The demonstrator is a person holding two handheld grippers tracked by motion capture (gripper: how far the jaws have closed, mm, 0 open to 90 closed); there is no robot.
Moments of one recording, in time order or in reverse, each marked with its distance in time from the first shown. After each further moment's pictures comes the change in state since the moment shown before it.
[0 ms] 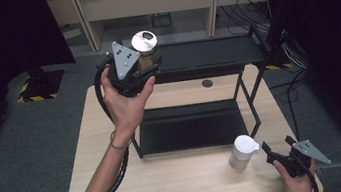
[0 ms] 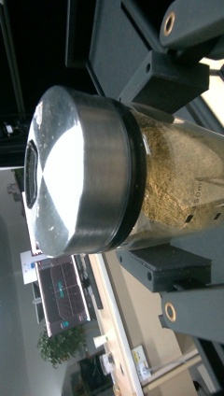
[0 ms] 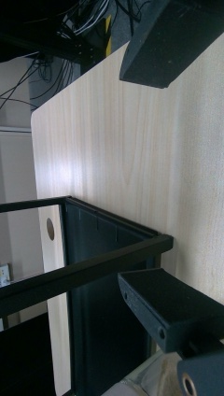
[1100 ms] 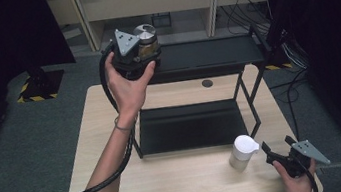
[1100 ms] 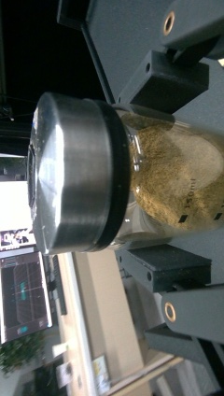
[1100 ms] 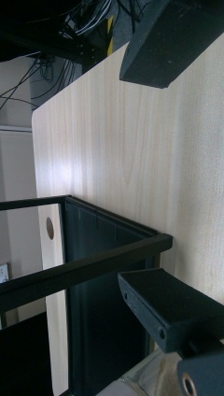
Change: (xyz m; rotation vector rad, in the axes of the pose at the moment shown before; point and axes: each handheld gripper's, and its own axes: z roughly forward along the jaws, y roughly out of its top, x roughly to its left) left arm 0.022 0.008 0.043 0.104 -0.004 -0.140; right arm 0.001 0.000 0.000 0.001 0.002 -0.015
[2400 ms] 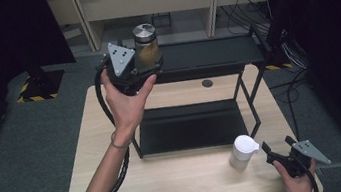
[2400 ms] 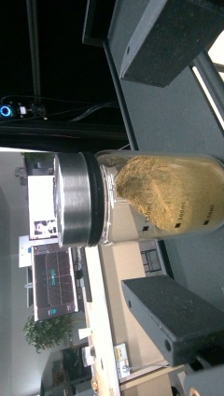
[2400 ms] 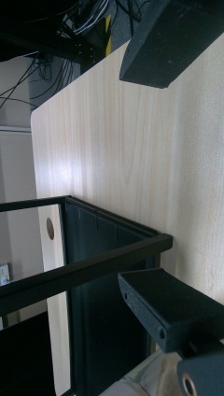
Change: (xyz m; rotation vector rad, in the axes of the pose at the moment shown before) left arm -0.020 -0.035 -0.037 -0.151 0.041 0.013; right arm -0.001 0.000 0.000 -0.001 0.000 0.014
